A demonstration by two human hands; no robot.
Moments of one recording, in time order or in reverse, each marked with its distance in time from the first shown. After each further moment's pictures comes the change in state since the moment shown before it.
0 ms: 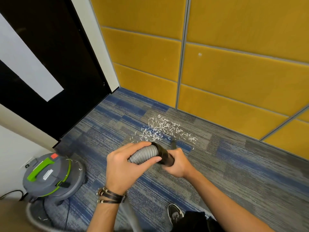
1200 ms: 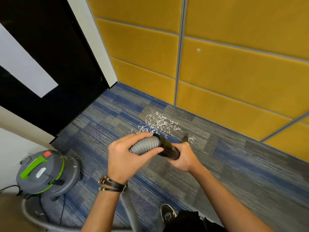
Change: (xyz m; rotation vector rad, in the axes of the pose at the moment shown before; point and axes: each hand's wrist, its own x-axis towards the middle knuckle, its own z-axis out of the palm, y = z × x) left_hand 0.063 0.023 0.077 -0.017 0.000 -0.005; right_hand 0.022 0.048 -0.091 -0.021 0.025 -0.012
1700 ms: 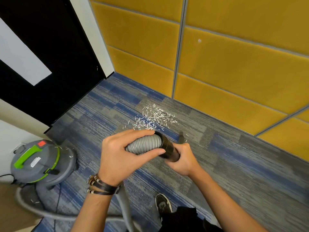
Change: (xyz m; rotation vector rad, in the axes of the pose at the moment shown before) left_hand -0.008 0.021 -0.015 -0.028 -0.046 0.073; right_hand -0.032 -0.017 0.008 0.053 0.067 0.028
